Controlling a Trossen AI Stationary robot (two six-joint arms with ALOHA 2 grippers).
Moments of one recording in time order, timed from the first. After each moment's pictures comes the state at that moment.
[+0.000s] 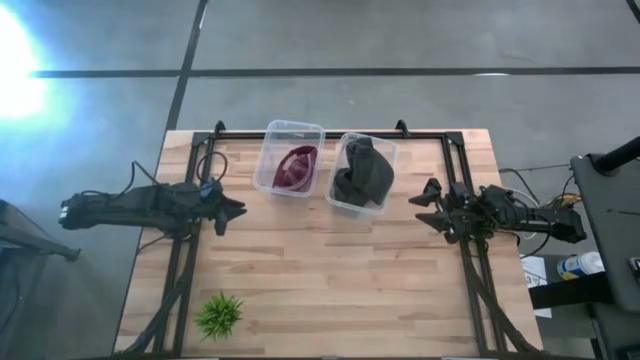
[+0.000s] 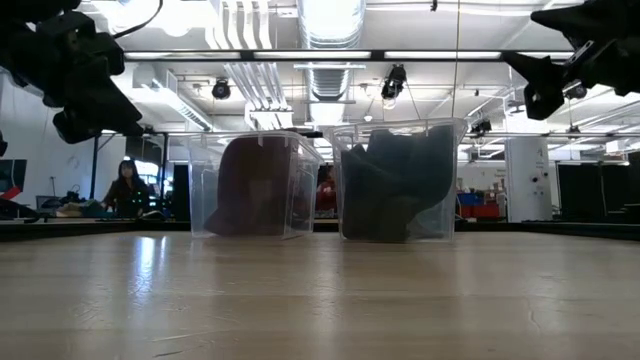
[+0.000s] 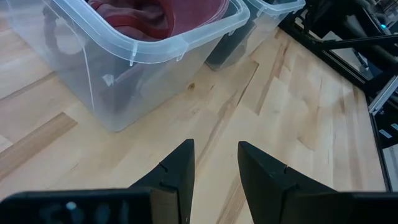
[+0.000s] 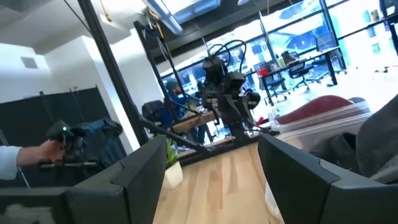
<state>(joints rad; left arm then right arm) 0.02 0.35 0.37 -0.60 -0.17 -0.61 -0.08 0.00 0.01 0.23 -0.13 0.45</state>
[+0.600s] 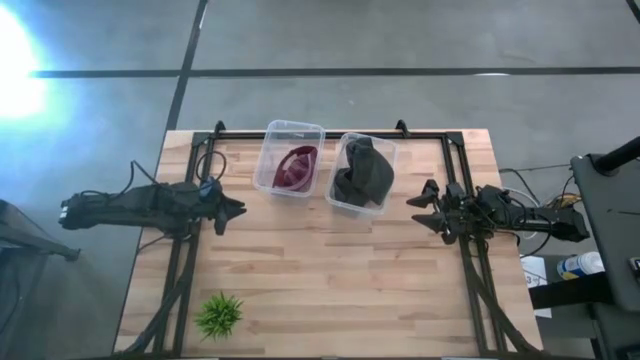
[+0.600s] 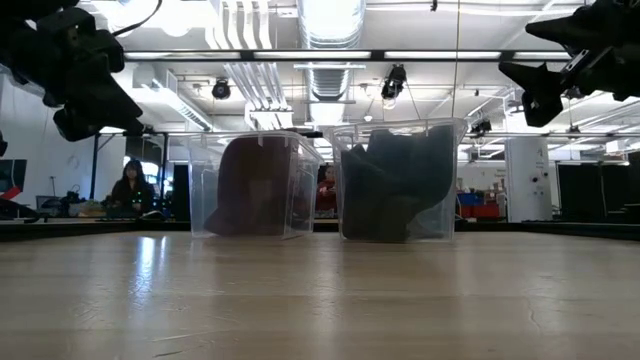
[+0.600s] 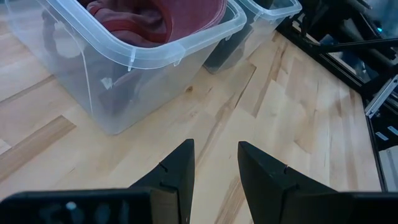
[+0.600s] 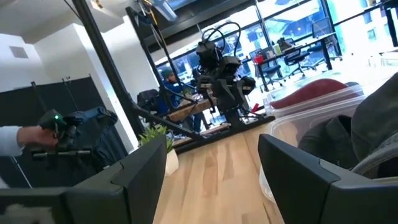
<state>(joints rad) 0.02 0.35 0.38 -0.60 -0.17 -0.61 -0.08 0.04 0.01 0.21 -0.13 0.45</state>
